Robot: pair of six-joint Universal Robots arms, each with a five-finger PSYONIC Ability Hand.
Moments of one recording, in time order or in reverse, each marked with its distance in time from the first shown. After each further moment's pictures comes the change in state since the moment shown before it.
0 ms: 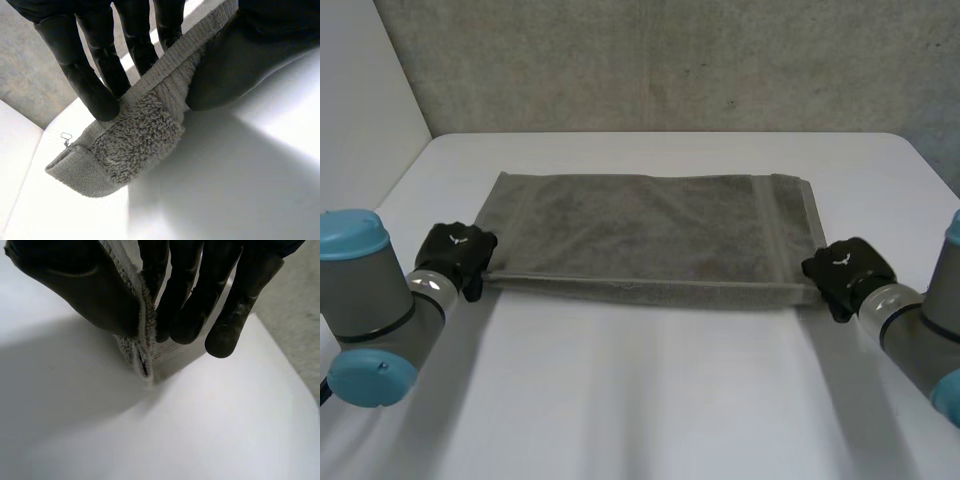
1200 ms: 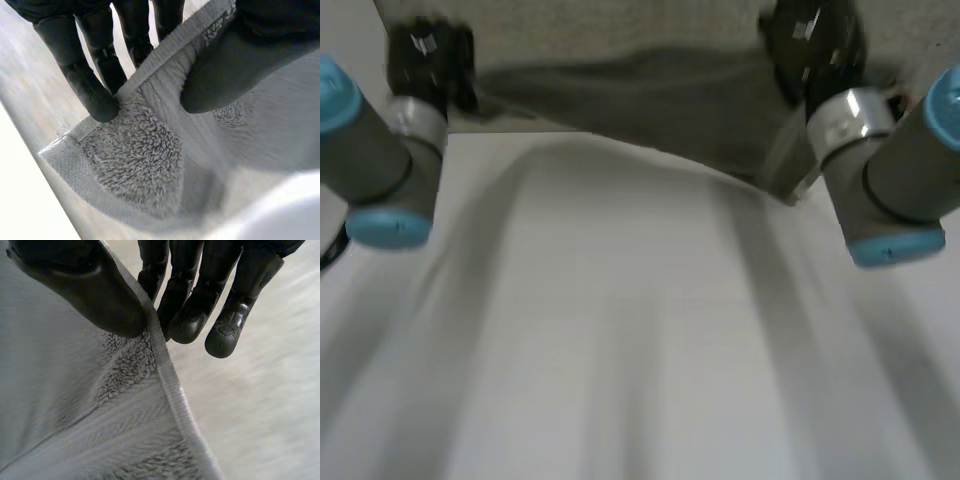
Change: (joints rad) left arm -0.064 -0.061 0.568 0.063 -0.039 -0.225; right arm 0.231 0.053 -0.535 -0.298 0.060 -0.005; left_hand 0.000 0.000 -0.002 0.000 0.000; right_hand 0.001 0.000 0.005 -0.004 0.002
